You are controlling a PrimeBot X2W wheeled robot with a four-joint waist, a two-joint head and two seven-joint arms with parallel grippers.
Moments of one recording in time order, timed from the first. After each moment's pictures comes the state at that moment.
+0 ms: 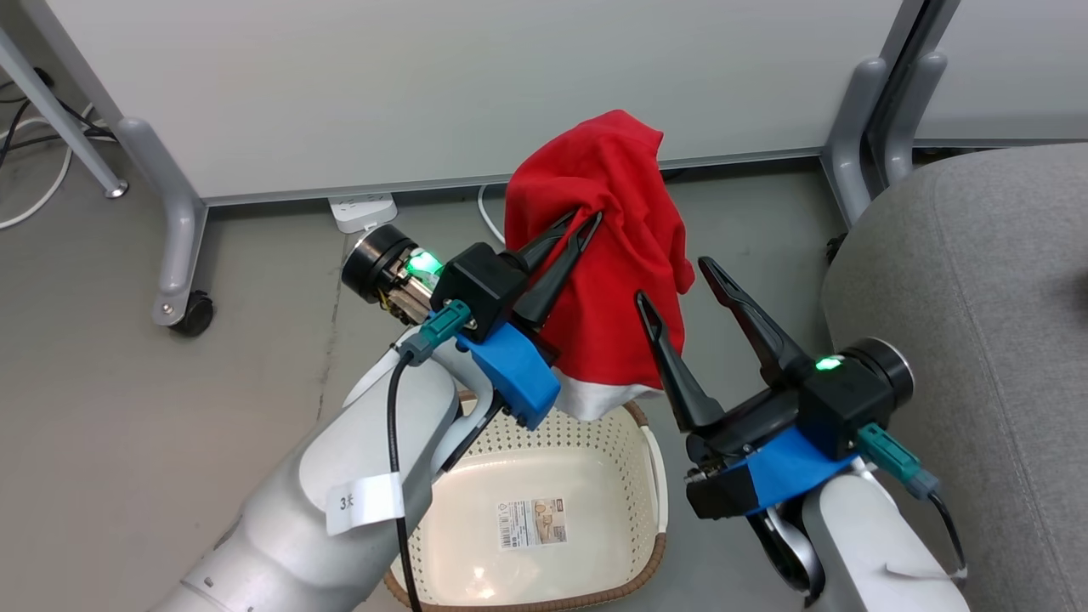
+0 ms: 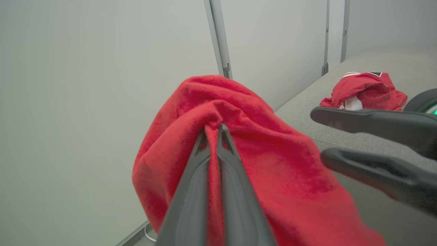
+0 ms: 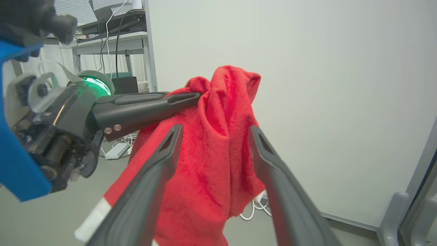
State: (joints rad) left arm -0.76 0.14 -0.81 0.56 -0.41 -0.12 -0.26; right arm -0.33 -0.05 0.31 0.18 0.11 0.13 -0.26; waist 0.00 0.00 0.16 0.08
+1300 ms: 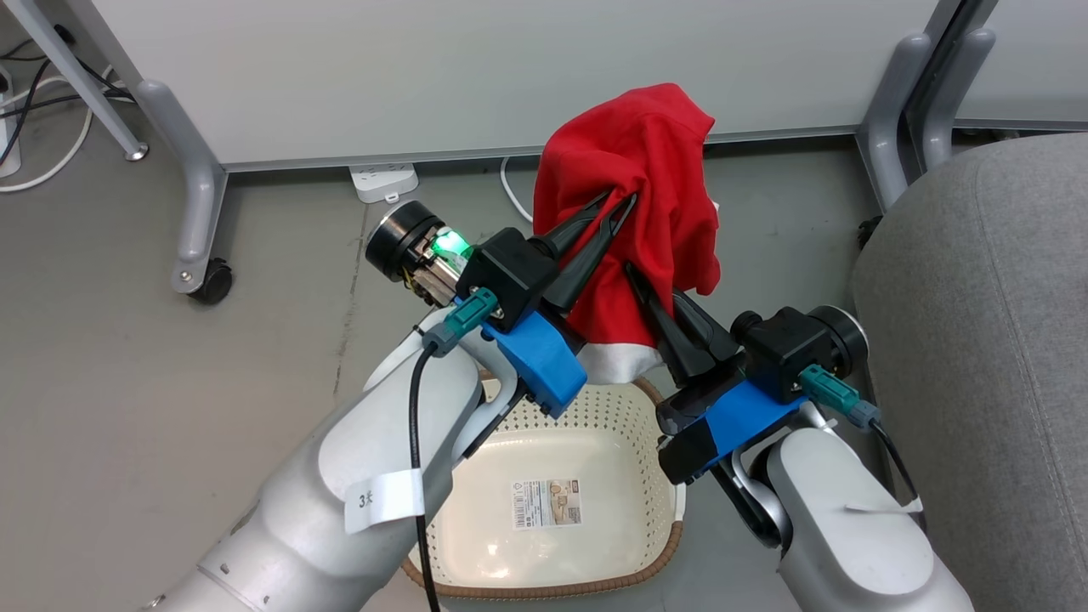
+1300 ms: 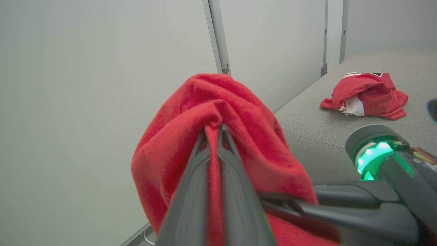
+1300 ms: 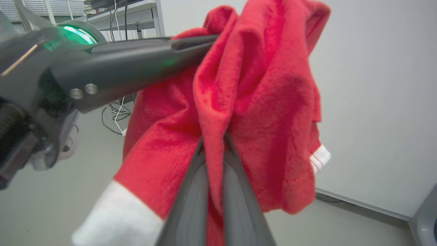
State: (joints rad) left arm -0.80 0.11 -0.82 0.54 -0.40 -0.13 -0.26; right arm -0.51 -0.05 0.40 0.43 0.17 0.13 -0.26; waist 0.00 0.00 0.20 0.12
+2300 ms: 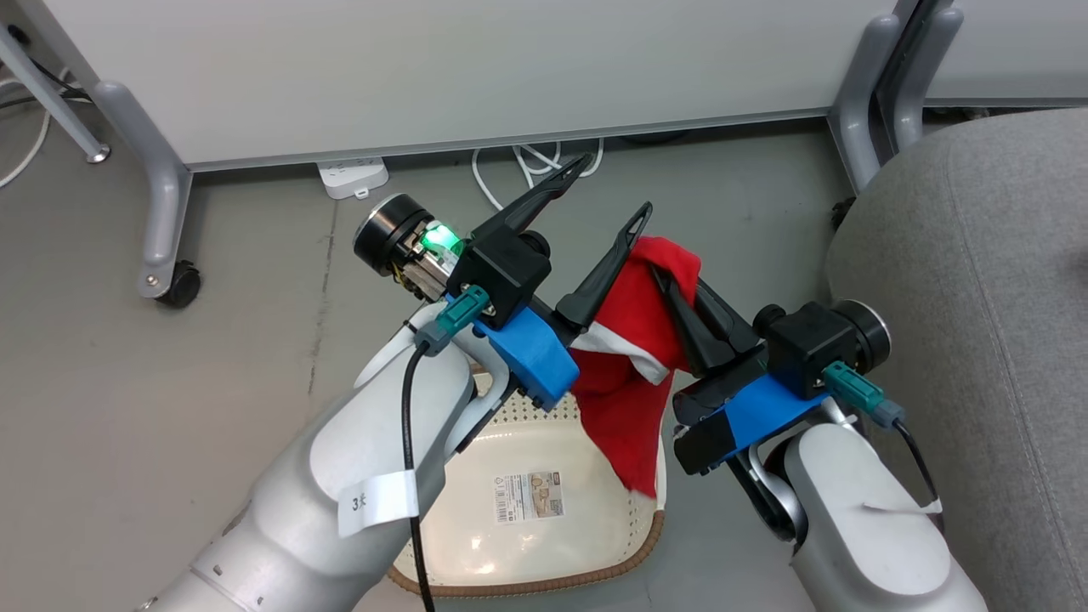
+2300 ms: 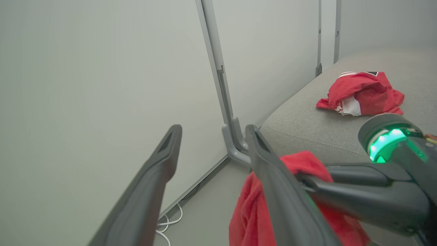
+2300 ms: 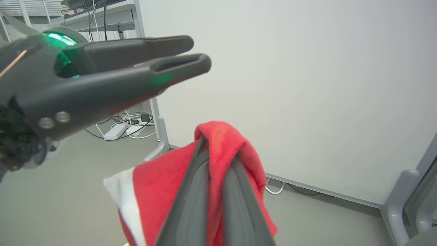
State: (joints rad) left arm -0.79 0.12 -0.79 0.53 -0.36 -0.13 -0.26; right arm -0.49 -0.05 0.36 0.40 0.15 0.13 -0.26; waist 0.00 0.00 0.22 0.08
